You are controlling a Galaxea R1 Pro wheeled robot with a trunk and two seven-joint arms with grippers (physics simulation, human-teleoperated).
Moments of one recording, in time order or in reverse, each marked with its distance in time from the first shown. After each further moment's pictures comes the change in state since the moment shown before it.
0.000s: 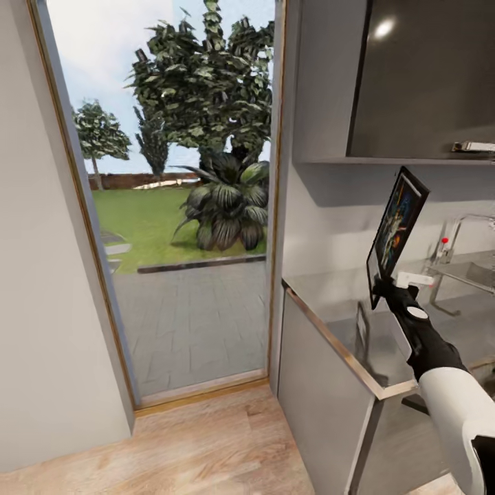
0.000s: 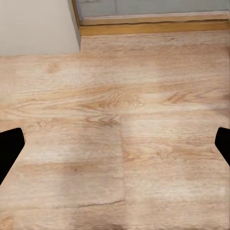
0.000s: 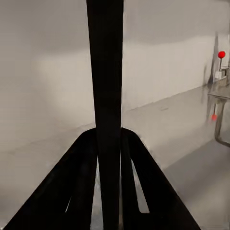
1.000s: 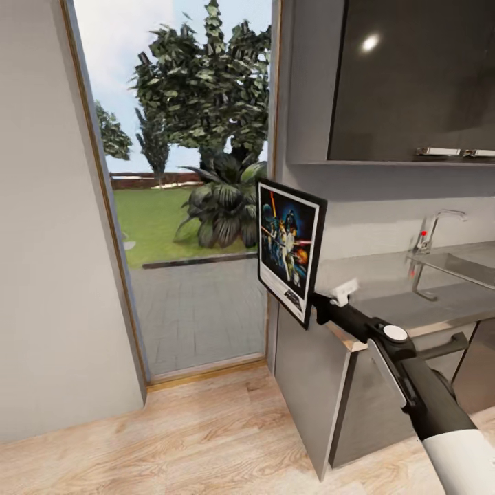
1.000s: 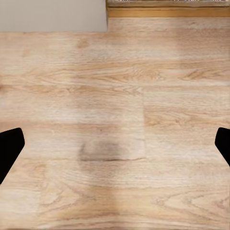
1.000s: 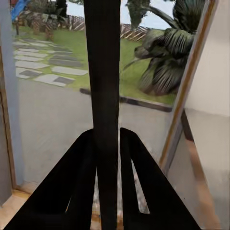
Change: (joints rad) left arm 0.001 0.011 0.070 -0.007 0.001 -0.001 -0.002; right arm 0.279 0.015 0.254 -0.552 -0.009 0.240 0.571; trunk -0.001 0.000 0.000
